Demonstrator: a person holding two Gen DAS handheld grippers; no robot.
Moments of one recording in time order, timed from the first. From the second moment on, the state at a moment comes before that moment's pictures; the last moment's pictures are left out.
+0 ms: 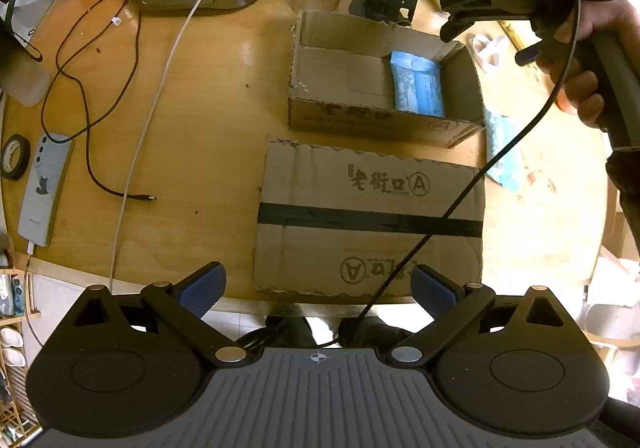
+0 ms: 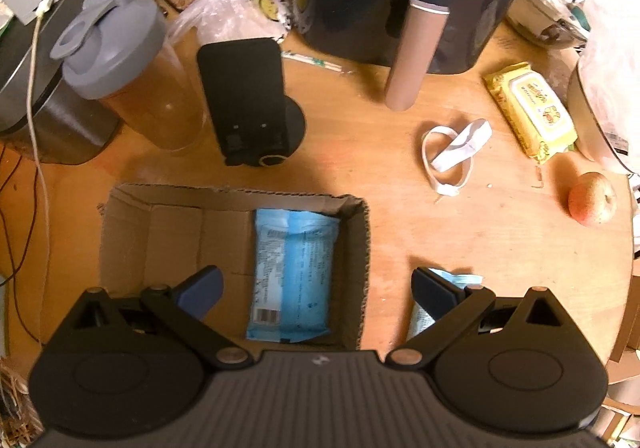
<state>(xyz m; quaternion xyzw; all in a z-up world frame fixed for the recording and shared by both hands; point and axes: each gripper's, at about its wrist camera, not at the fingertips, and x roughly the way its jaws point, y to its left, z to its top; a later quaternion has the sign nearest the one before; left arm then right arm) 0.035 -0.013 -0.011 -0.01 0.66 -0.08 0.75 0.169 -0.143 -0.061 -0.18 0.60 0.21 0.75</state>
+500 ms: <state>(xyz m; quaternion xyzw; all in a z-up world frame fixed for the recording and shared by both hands) 0.034 -0.023 -0.011 -0.01 0.66 -0.08 0.75 0.179 -0.175 -0.071 -0.17 0.61 0.19 0.75</state>
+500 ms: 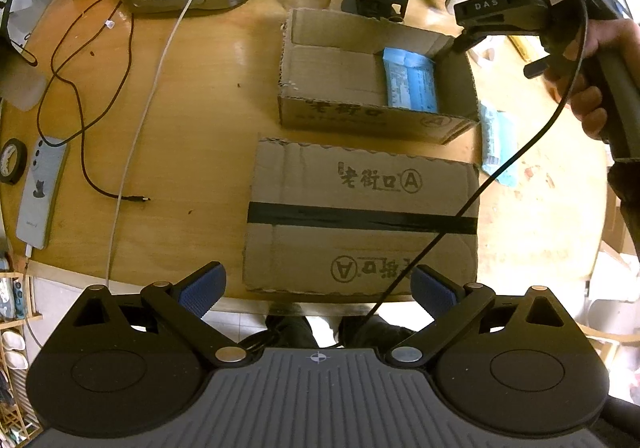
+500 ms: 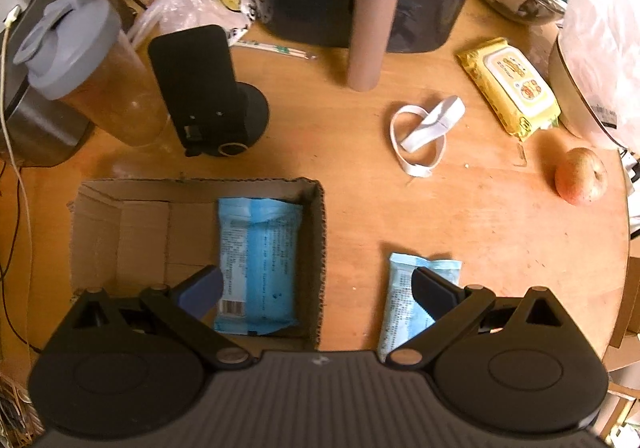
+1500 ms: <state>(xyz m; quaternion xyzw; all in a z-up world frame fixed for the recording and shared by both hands) 0.034 -0.047 -0.012 0.02 0.66 -0.10 0.75 0.198 -0.230 -0.078 -0.15 0.62 0.16 0.76</state>
